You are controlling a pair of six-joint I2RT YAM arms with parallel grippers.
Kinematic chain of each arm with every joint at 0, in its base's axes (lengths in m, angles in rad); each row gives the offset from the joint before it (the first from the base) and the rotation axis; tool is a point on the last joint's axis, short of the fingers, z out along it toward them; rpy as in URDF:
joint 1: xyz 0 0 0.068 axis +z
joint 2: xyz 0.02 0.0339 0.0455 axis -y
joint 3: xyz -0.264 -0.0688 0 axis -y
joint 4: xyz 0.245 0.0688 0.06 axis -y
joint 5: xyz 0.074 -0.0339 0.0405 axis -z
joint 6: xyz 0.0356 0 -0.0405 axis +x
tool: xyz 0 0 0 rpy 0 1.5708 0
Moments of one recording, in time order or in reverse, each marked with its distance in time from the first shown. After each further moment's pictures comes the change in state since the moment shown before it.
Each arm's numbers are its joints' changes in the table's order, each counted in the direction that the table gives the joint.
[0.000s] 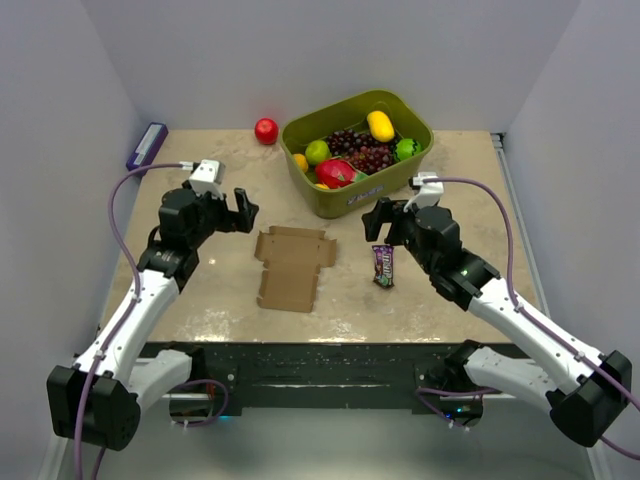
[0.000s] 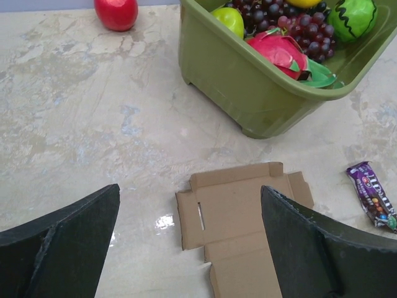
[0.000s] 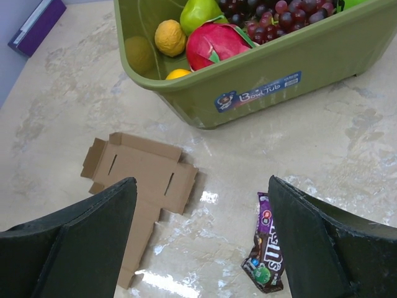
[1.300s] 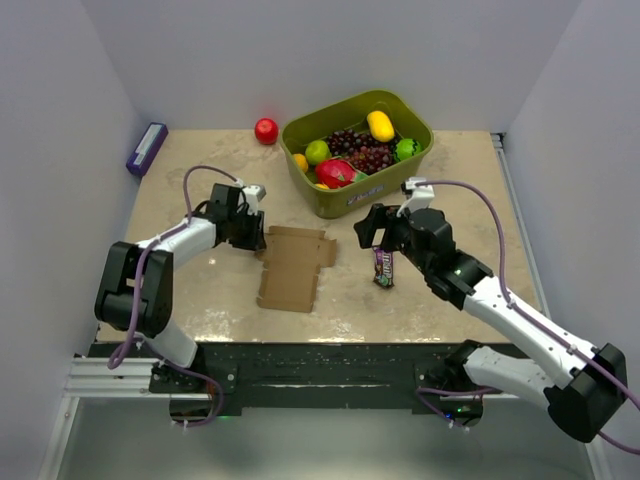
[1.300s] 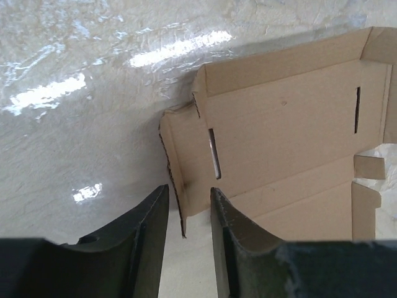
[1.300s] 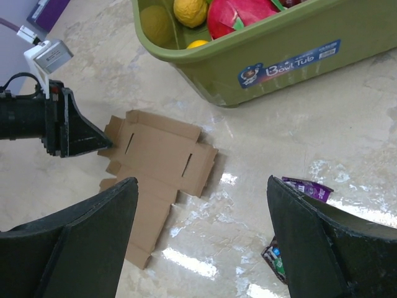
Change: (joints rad) left arm -0.014 -0.624 0.142 -0.201 0.121 0.079; right arm 0.000 -0.021 -0.037 0.017 -0.095 0.060
